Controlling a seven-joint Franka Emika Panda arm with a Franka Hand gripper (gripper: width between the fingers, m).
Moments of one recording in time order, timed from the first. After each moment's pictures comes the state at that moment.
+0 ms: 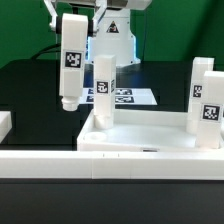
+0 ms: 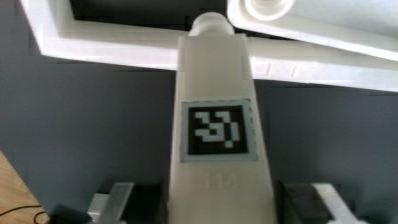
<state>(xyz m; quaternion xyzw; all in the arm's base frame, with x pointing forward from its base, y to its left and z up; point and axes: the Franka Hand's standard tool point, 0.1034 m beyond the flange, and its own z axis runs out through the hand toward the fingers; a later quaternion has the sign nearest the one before) 0.599 -0.094 0.175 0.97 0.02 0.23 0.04</state>
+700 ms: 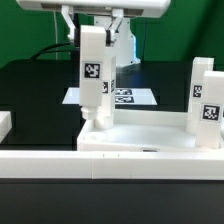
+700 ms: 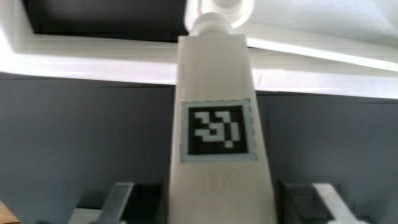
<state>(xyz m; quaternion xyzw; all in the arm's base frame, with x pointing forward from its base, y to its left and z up) 0.601 -0.067 0.157 0.97 0.01 0.22 0.03</state>
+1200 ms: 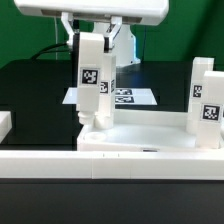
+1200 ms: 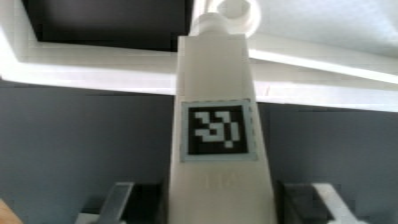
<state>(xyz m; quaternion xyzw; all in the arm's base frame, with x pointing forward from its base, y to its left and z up) 0.597 -0.070 0.147 0.97 0.01 0.22 0.04</state>
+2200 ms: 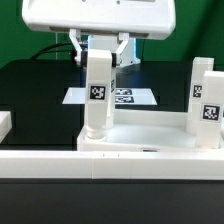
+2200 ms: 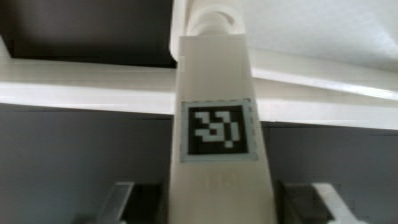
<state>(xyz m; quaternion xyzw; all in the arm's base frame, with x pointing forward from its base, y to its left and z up) 0.603 -0.063 0.132 0.98 0.01 0.21 0.04</state>
